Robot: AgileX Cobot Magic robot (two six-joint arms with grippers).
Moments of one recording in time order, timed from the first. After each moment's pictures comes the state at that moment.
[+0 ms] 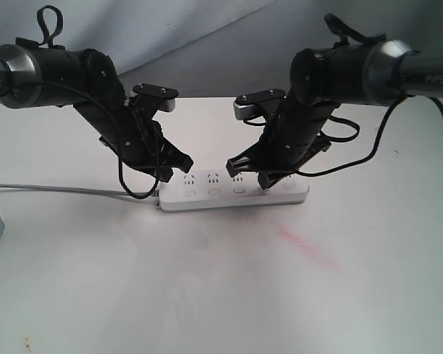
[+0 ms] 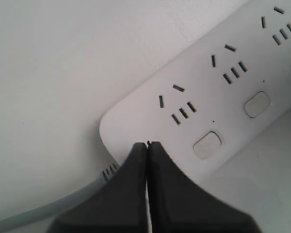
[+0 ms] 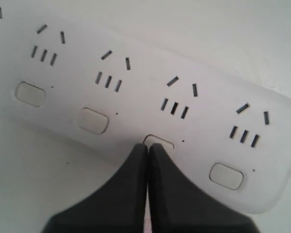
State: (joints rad) left arm -0.37 2.13 -1.51 -0.33 0.77 0.37; right arm 0.58 2.13 -1.56 0.13 0.82 -0.08
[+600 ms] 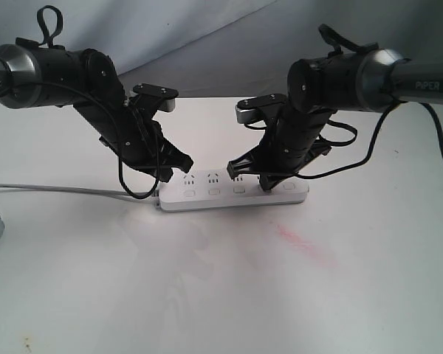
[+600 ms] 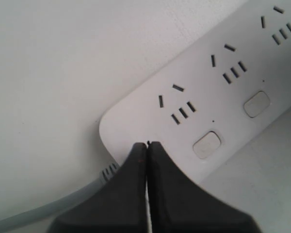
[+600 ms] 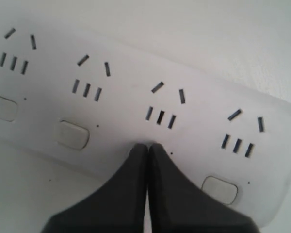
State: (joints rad) left arm -0.37 2.13 -1.51 -0.33 0.77 0.37; right arm 0.58 2.16 -1.56 0.09 0.78 -0.02
